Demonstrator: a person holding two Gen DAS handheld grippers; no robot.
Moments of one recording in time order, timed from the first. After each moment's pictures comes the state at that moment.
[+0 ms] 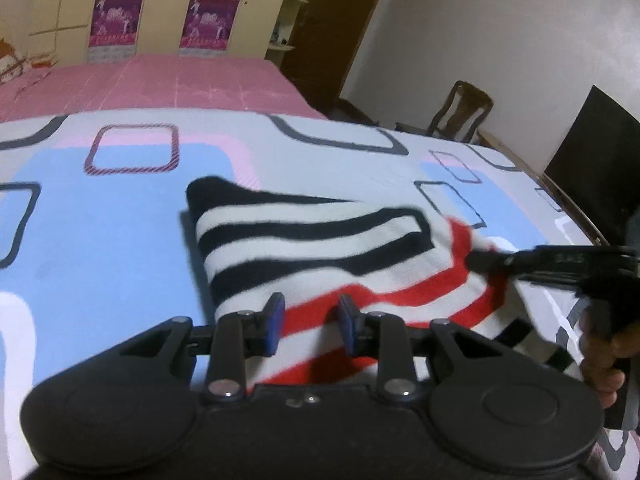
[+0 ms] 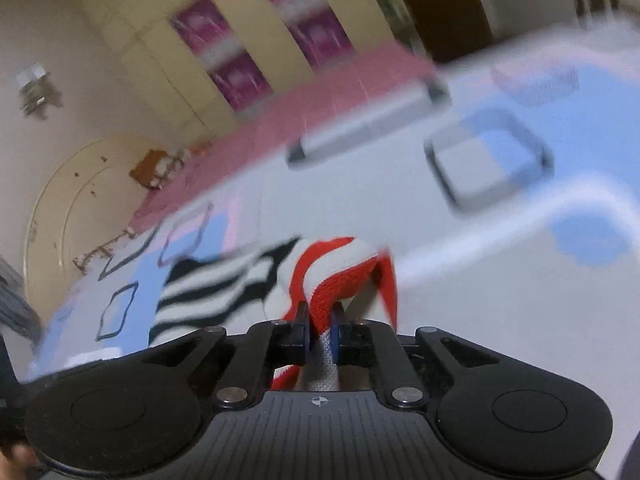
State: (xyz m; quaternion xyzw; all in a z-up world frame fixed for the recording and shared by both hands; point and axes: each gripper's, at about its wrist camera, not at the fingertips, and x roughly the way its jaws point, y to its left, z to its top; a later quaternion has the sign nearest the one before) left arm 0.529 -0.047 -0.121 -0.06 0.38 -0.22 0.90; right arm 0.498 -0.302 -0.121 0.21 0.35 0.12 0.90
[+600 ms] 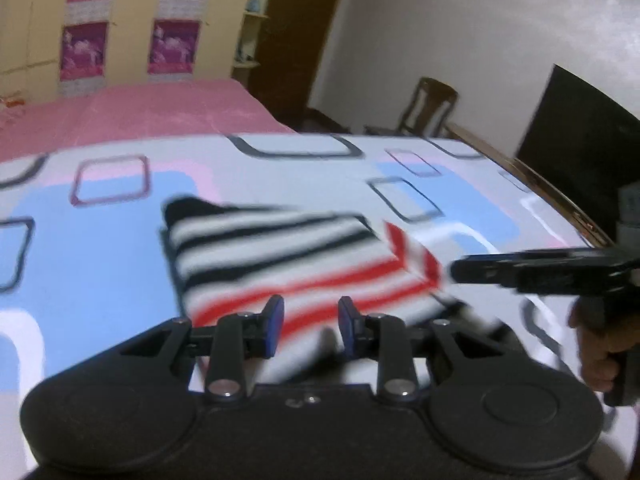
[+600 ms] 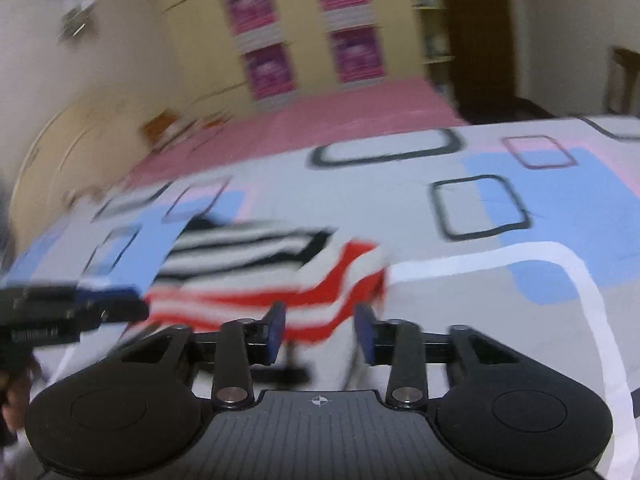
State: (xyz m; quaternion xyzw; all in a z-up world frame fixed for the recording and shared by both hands) left arm 0.476 -0.057 -0.095 -0.03 0.36 -0.26 0.90; right arm 0.444 -0.278 -0.102 0.08 0.36 0.15 0.92
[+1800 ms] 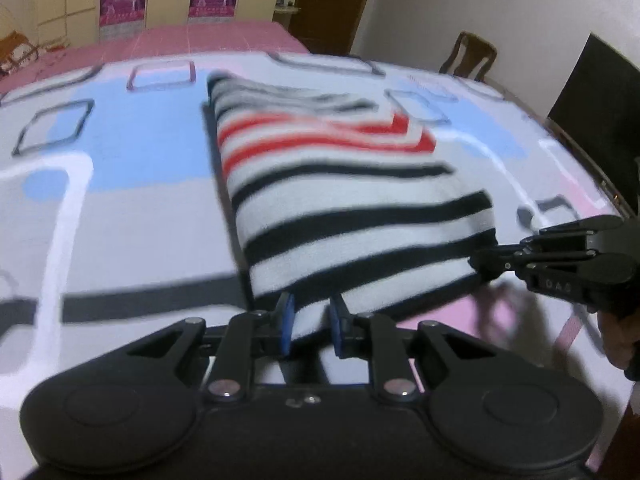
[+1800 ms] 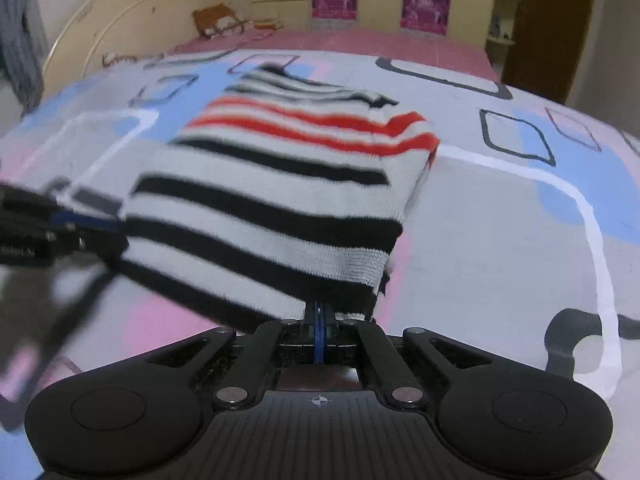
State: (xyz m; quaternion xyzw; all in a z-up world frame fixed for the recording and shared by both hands) left arm 0.374 -0.044 -0.108 -0.02 0.42 -0.19 0.89; right arm 0.347 -0.242 -0.127 -0.04 0.42 0.19 0.88
